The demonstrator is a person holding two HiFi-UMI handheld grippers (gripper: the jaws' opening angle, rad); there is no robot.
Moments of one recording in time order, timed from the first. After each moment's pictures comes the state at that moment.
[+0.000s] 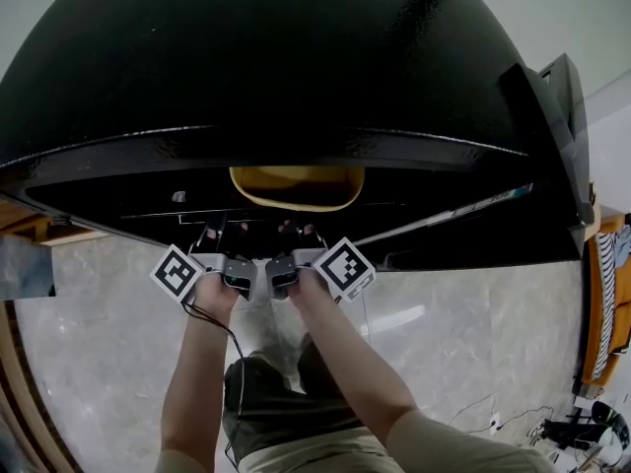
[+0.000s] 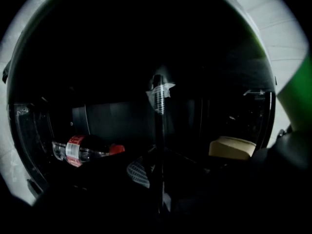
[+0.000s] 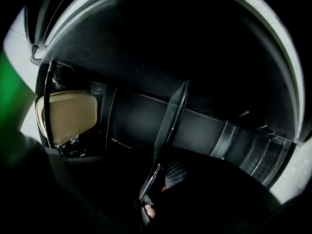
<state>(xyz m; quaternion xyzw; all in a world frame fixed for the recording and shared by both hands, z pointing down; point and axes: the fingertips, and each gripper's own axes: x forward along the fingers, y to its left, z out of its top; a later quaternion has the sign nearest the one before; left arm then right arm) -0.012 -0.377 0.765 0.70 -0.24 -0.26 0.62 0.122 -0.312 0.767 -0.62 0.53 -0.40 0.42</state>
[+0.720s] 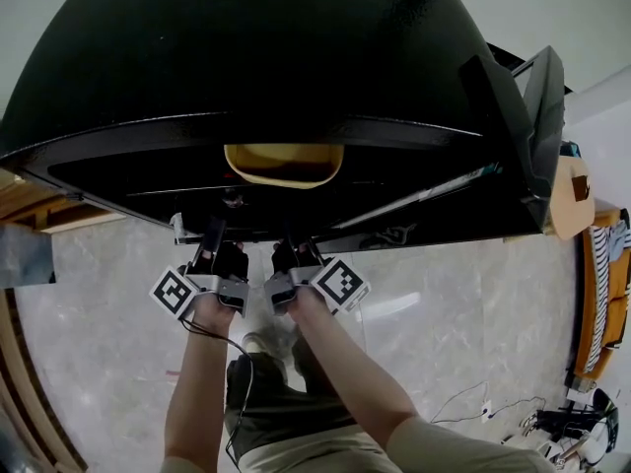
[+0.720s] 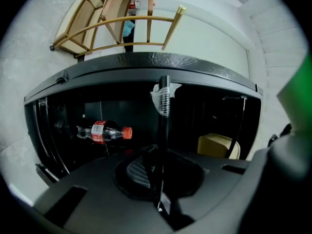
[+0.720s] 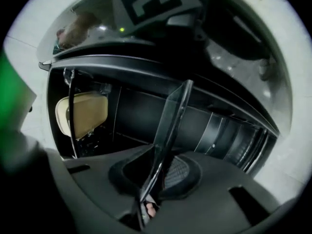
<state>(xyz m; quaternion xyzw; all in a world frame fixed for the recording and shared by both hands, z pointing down) -0.038 -0.321 0.759 0.67 -0.23 -0.25 0.65 0.095 -0.259 0.763 -0.60 0.52 -0.45 0.41</state>
